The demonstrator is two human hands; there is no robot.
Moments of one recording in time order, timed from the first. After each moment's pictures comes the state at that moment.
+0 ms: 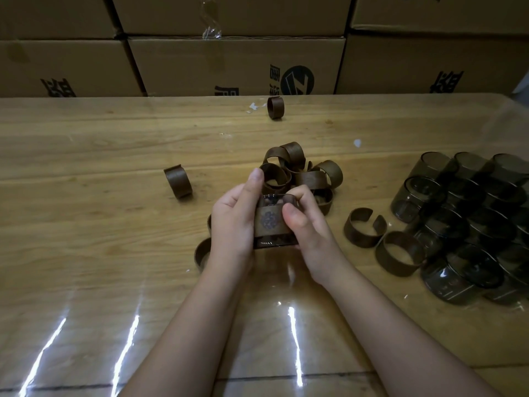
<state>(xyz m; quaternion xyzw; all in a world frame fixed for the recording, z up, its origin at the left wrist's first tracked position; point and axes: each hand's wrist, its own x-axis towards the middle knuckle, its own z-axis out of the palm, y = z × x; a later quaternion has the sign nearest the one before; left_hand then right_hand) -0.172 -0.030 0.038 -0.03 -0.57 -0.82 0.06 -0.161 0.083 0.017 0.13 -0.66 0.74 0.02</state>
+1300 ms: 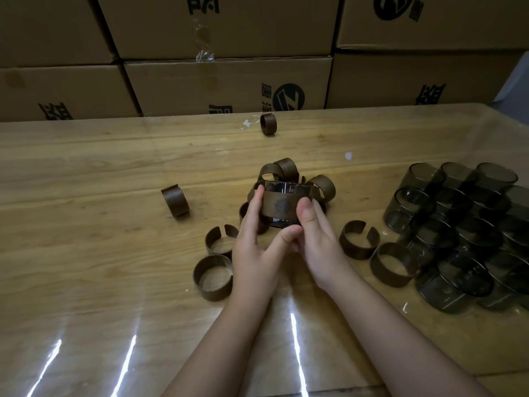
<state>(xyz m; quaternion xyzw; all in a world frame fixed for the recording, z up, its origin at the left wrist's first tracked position) -0.163 -0.014 0.008 -0.10 -0.73 -0.66 0.15 -0.174 0.093 0.011 0.05 -0.62 0.78 0.02</state>
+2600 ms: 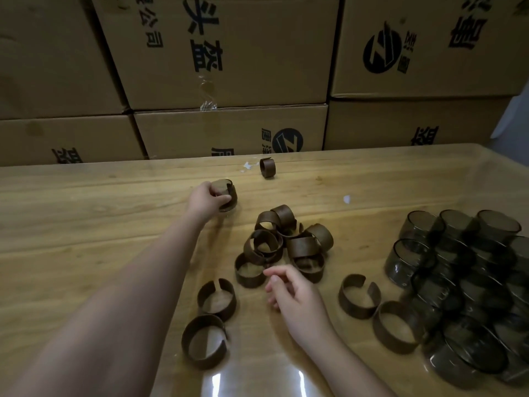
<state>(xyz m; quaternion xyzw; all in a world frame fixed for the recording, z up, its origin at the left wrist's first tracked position) -0.394 -0.083 0.040 0.08 -0.90 -0.43 0.05 -0.188 0.086 -0.016 -0.01 -0.79 0.61 0.03</state>
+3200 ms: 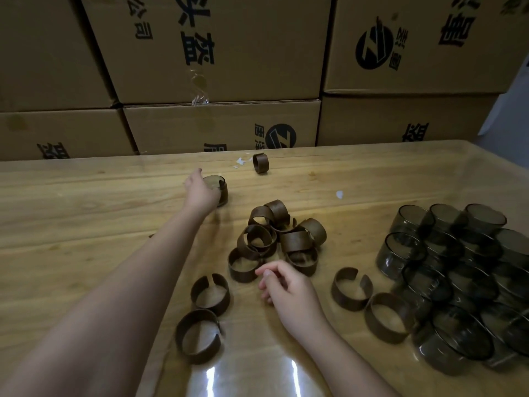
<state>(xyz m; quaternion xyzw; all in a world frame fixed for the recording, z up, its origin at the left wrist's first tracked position) -0.391 -0.070 0.043 0.11 -0.88 -0.46 0.08 -0.188 0.085 -0.012 0.01 -0.80 0.60 0.04</state>
